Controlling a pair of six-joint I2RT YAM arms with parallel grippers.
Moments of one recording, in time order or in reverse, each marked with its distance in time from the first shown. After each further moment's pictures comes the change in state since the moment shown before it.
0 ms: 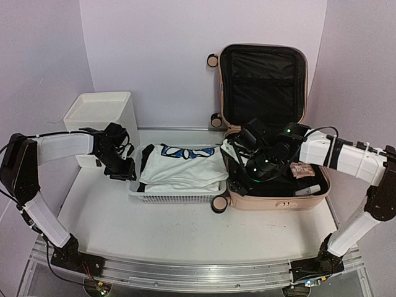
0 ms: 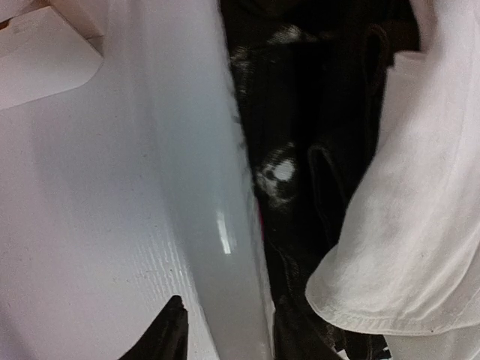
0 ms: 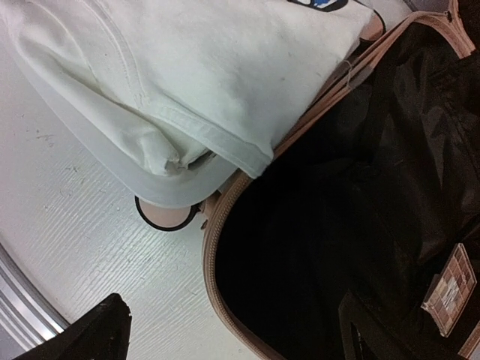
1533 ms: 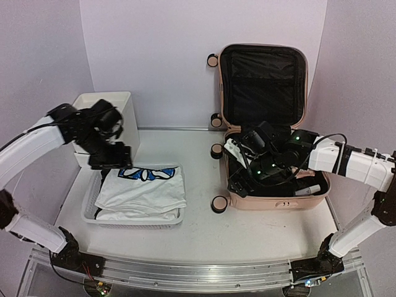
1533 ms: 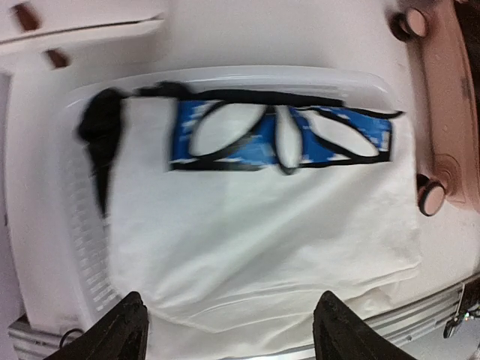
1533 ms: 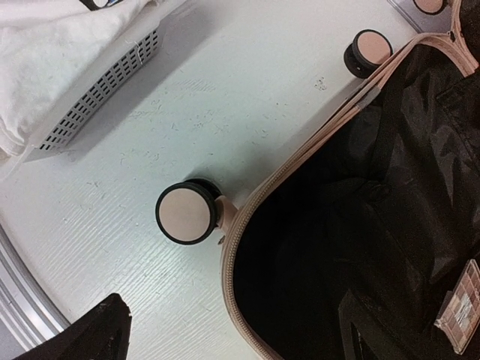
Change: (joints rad) left arm -0.210 -0.361 0.209 -0.502 -0.210 -0.314; right arm -0.009 -0.094 -0.121 0.141 -0.051 -0.004
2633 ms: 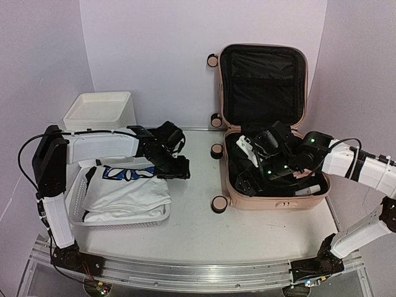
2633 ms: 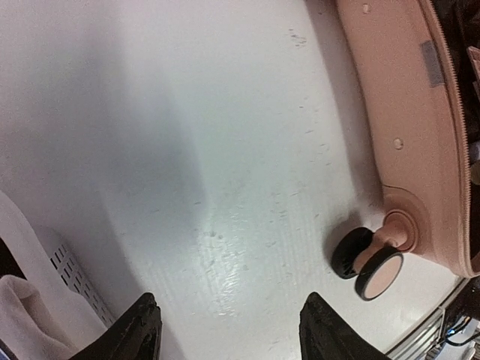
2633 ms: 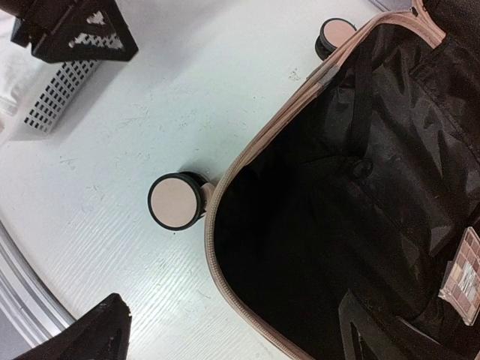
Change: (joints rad) left arm -0.219 0.648 0.161 0.570 0.155 -0.034; right arm -0.014 -0.121 -0.062 -0.013 0.016 0.077
